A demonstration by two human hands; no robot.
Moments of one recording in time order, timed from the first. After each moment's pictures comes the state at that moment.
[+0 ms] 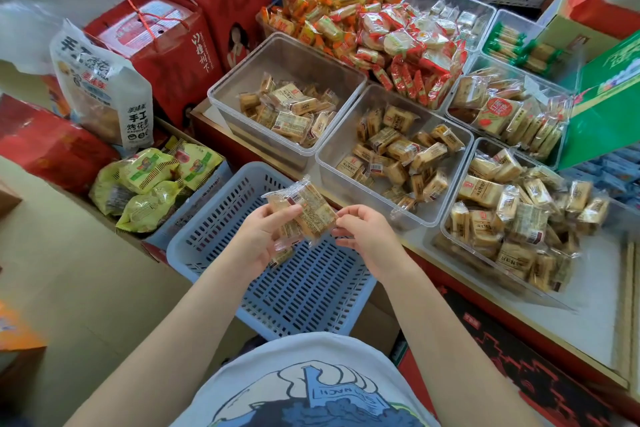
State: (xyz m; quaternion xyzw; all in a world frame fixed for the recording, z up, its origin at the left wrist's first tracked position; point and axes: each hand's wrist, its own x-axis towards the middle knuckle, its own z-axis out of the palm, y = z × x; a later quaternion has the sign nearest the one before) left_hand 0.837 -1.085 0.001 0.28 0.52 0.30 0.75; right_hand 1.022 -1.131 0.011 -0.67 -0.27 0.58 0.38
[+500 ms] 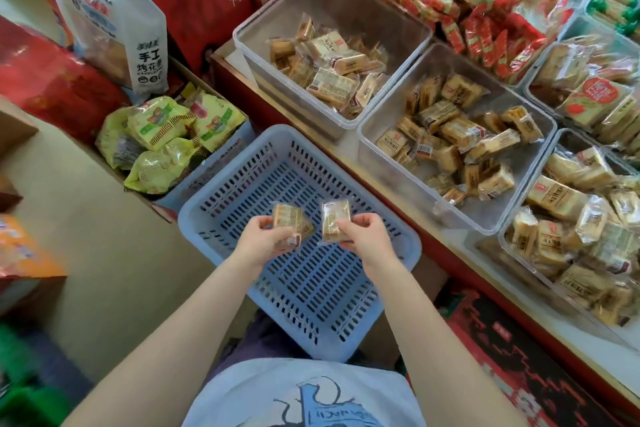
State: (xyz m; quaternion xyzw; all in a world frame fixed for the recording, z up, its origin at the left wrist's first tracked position) left_hand 0.791 -1.074 -0.134 0.22 0.68 0.21 0.66; right_hand 0.989 -1.097 -0.106 -0.74 -0.17 0.58 0.30
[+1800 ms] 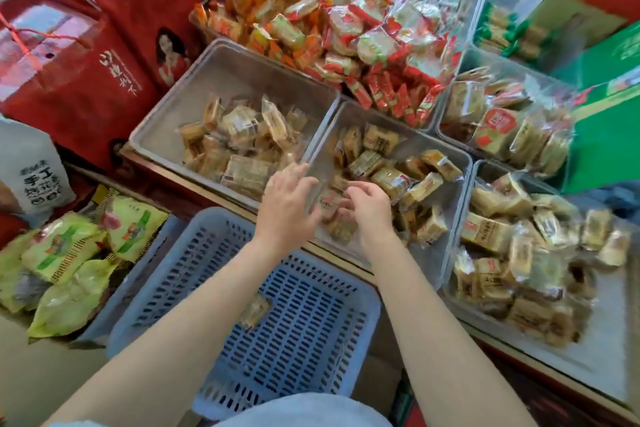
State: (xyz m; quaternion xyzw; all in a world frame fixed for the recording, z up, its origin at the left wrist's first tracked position) left_hand 0.953 -0.912 -0.077 0.85 0.45 0.16 0.24; right_hand 1.106 -0.956 -0.051 -0.75 -0.10 0.46 0.46
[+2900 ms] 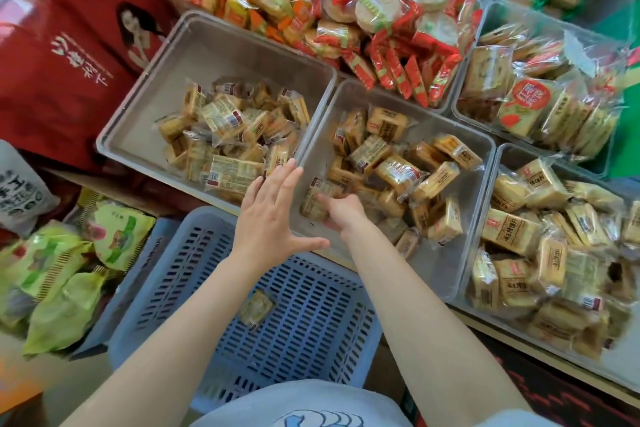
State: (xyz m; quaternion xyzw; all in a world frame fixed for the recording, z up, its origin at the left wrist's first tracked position) left_hand 0.942 -0.900 -0.097 0.87 0.44 0.06 0.20; right_hand 1.103 -0.917 -0.136 -0.76 -0.04 0.56 0.32
